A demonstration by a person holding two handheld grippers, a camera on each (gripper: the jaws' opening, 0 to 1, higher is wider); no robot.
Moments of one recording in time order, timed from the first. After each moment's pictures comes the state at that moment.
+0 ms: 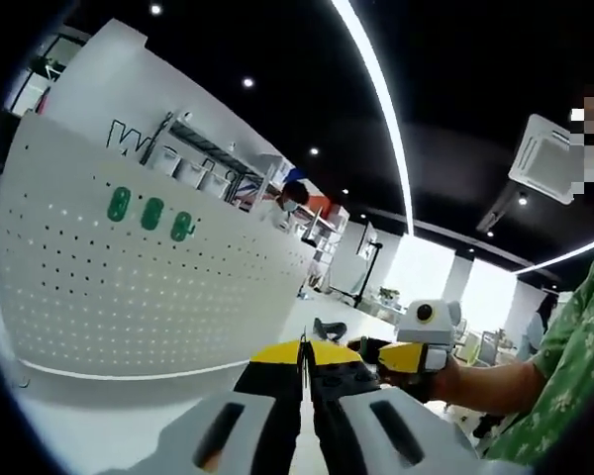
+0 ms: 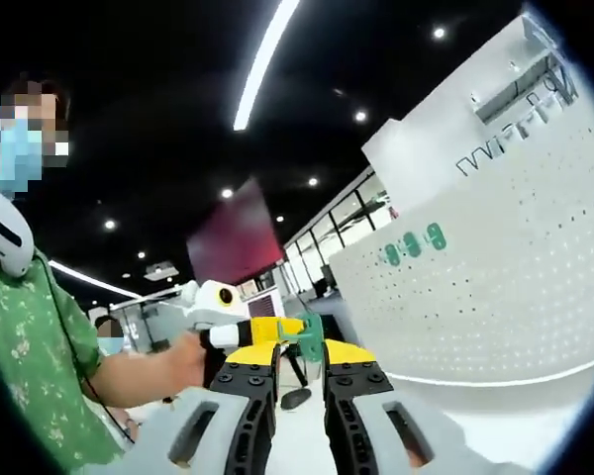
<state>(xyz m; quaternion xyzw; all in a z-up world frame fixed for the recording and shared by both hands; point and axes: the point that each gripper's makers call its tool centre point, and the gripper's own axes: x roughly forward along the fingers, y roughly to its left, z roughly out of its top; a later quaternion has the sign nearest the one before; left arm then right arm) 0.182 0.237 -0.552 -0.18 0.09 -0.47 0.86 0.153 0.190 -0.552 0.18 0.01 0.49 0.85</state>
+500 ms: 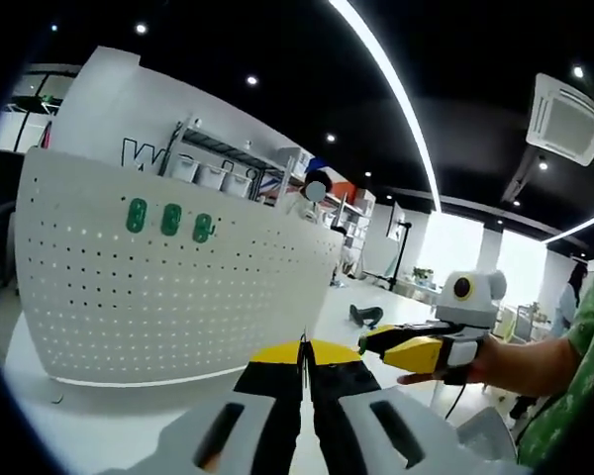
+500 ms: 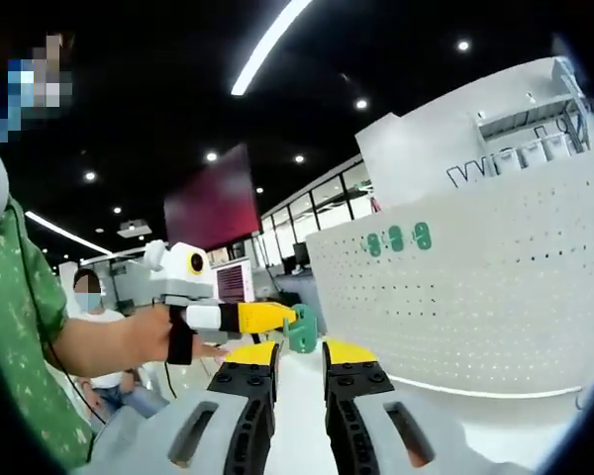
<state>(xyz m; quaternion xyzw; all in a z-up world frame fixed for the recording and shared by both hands) 0.196 0.241 -0.565 -0.12 0.09 -0.41 0.90 0.164 0.196 -0.566 0.09 0.03 0.45 0.89</state>
